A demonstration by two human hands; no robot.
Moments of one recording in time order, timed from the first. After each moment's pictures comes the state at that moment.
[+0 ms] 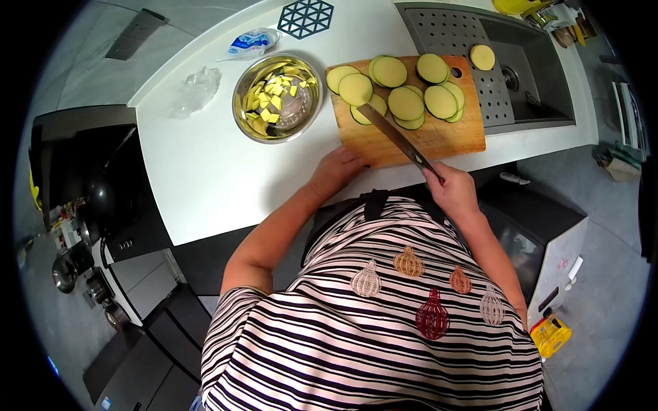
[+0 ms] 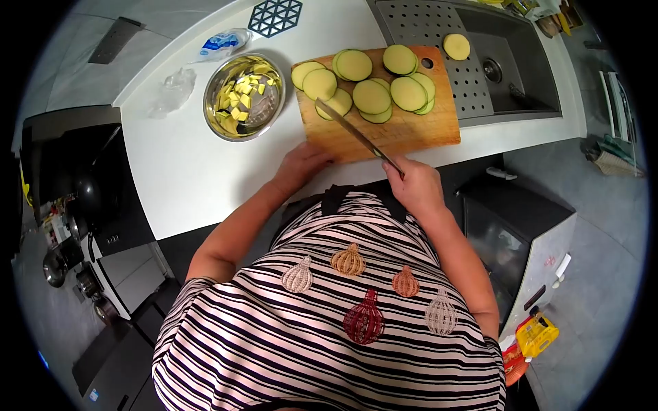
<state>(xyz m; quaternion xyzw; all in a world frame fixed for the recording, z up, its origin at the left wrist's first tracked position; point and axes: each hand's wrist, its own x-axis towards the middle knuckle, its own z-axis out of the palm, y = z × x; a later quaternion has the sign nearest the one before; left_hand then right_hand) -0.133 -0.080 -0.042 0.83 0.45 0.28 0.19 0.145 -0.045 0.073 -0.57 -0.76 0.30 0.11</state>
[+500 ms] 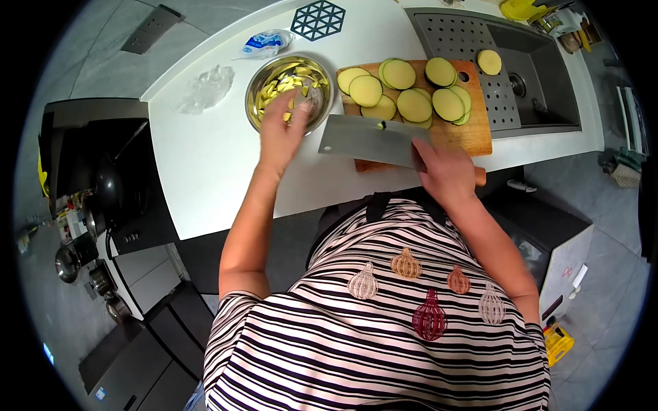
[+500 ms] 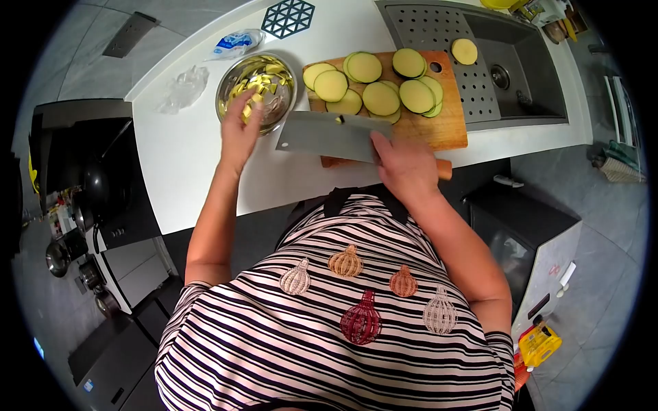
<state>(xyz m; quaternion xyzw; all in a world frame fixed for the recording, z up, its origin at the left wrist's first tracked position) -0.208 -0.039 0.055 0.54 0.68 0.43 0.23 0.110 -0.026 0.082 -0.43 -0.88 0.07 0.17</state>
